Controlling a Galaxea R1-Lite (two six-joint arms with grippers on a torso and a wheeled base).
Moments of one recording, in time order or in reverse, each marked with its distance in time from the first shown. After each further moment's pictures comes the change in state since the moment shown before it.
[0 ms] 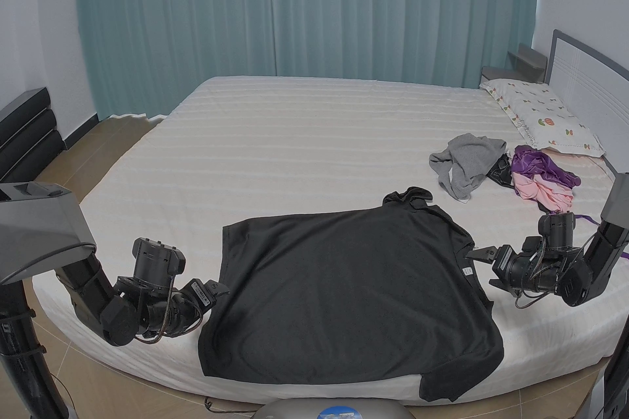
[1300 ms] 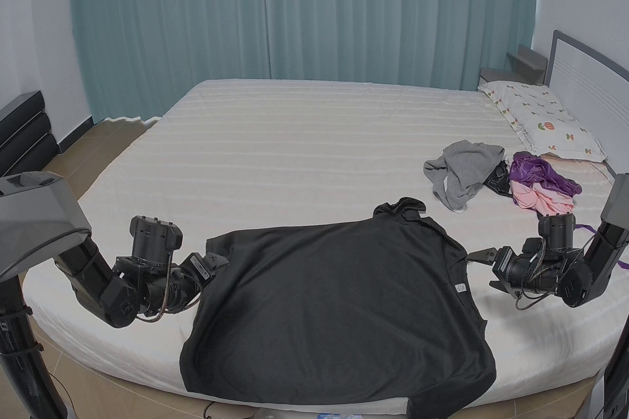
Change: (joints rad) left arm 0.030 -0.010 -0.102 0.007 0.004 0.001; right arm 0.000 0.001 0.007 0.001 -0.001 0.000
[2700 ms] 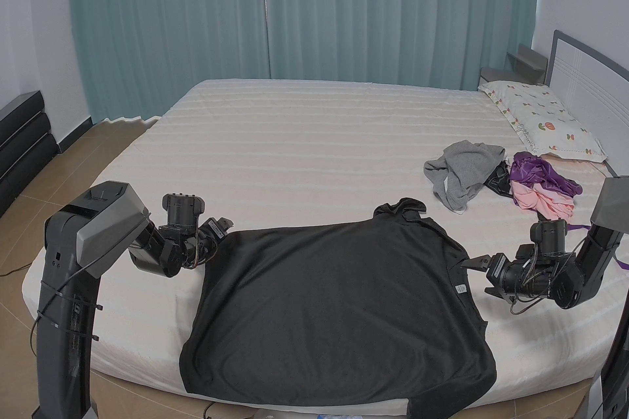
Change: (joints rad) left arm 0.132 0.517 -0.754 0.111 0.003 0.152; right arm 0.005 0.069 -0.025 0.000 -0.003 -0.006
